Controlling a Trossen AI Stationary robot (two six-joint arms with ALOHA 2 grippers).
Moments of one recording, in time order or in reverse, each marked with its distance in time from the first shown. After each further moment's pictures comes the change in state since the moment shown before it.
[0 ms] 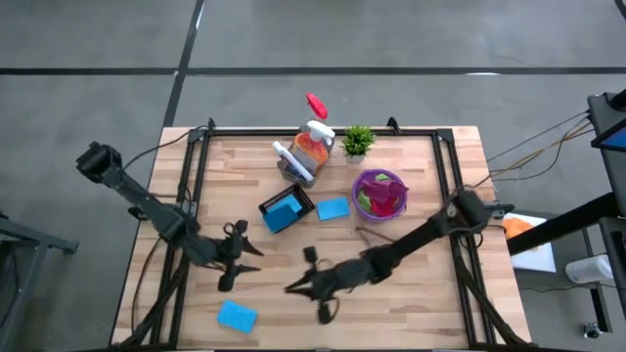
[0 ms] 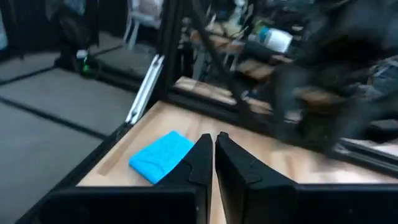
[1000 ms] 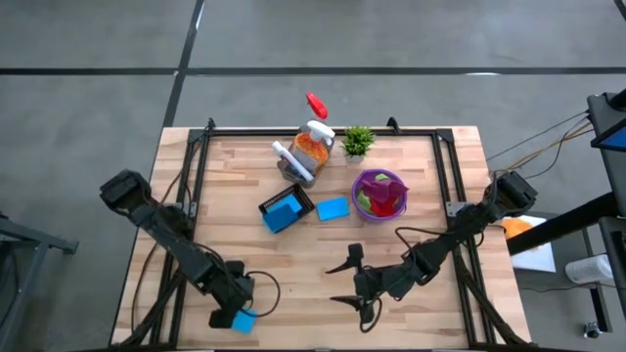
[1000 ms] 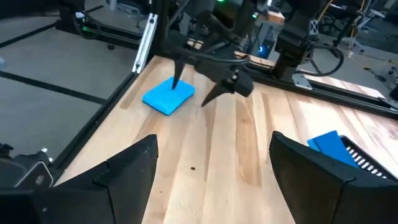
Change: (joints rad) left arm -0.117 0.561 0.328 -0.453 0.518 -0.418; right arm 0.160 -0.366 -0.284 -0.302 0.252 0.151
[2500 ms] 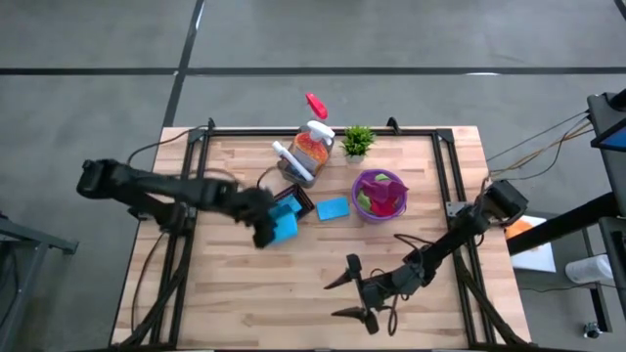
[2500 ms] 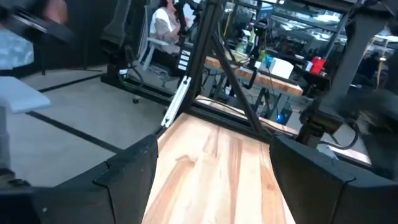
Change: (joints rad) left arm 0.719 -0.318 0.098 -0.166 -0.143 0.213; right arm 0.027 0.105 -0.101 0.509 -0.115 -0.208
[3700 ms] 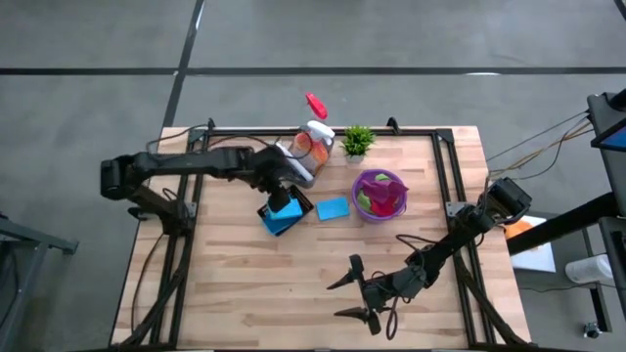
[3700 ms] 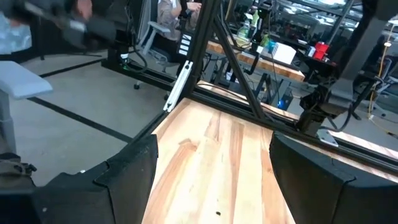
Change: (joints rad) left arm 0.332 0.182 0.177 -0.067 0.054 0.308; right arm 0.016 -0.029 0.001 -0.104 0.031 0.032
